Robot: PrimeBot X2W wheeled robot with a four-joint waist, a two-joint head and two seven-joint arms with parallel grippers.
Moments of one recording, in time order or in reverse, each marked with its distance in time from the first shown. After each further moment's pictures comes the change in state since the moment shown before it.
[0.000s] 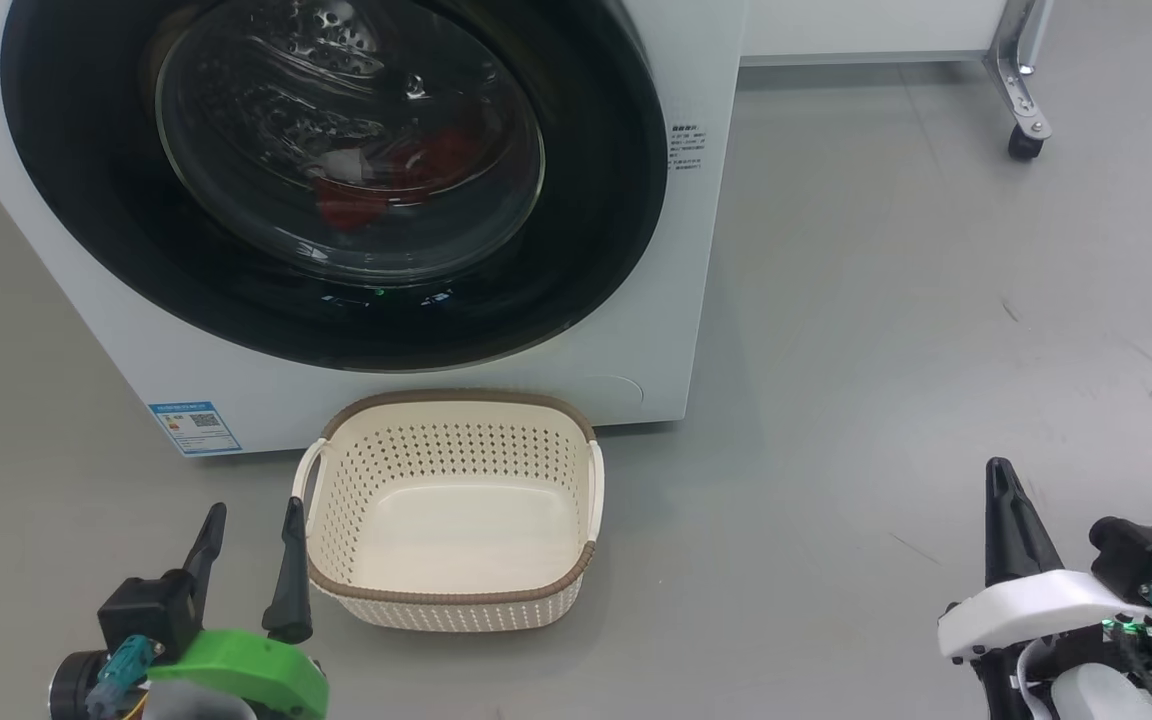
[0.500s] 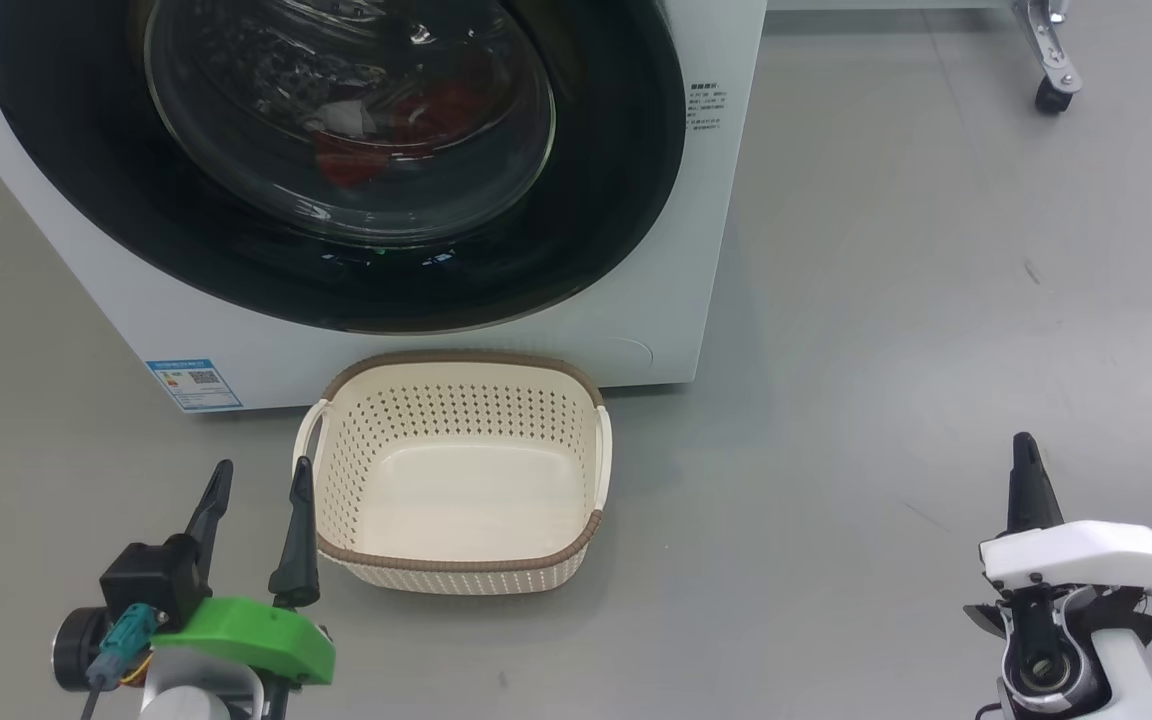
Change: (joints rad) left arm -0.041 -0.010 0.003 -0.022 0.028 -0.018 0.000; right arm -0.064 0.113 -0.164 0.013 0.472 0.120 0.091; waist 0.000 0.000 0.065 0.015
